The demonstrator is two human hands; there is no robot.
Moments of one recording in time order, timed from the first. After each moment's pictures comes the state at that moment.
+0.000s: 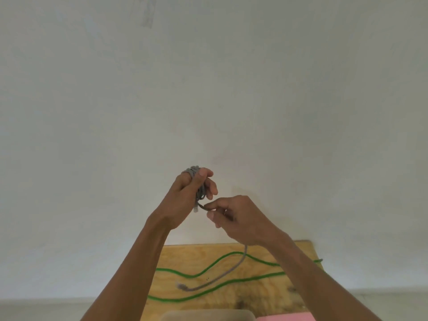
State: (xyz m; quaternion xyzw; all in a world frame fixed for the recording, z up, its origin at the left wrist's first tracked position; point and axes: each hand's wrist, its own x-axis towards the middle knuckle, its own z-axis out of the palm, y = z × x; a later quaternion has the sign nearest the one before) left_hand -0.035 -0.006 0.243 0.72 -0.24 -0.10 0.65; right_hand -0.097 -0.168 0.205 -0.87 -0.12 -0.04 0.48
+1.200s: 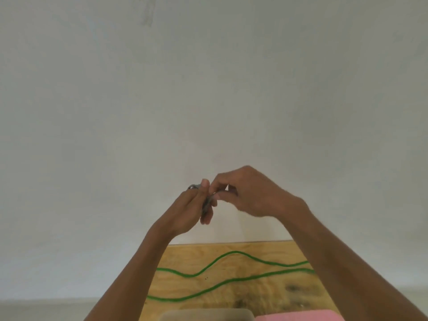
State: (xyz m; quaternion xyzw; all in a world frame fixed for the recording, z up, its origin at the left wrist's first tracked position) left_hand -0.042 -0.005 0.224 0.80 -0.29 -0.13 0.50; right_hand -0.085 -0.188 0.273 -0.94 -0.20 -0.07 0.25
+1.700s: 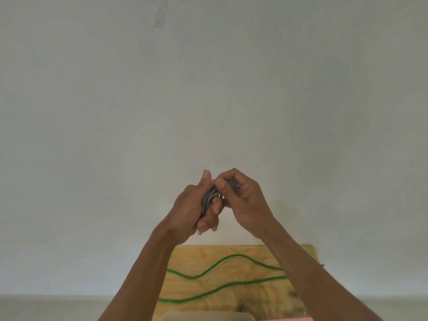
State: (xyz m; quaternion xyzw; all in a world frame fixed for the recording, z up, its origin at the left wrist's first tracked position) left_hand -0.063 -0.007 0.246 0.66 -0.21 -0.22 0.69; right_hand -0.090 -0.153 0.231 -0.65 -0.14 -0.12 0.74
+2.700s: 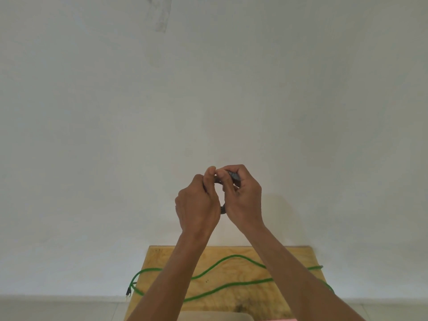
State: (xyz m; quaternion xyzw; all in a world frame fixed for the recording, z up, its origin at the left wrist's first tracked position) left_hand -0.057 -0.044 0.221 0.85 -0.06 0.27 0.45; right_hand -0.079 -0.137 0.226 -0.73 0.00 -0.32 0.61
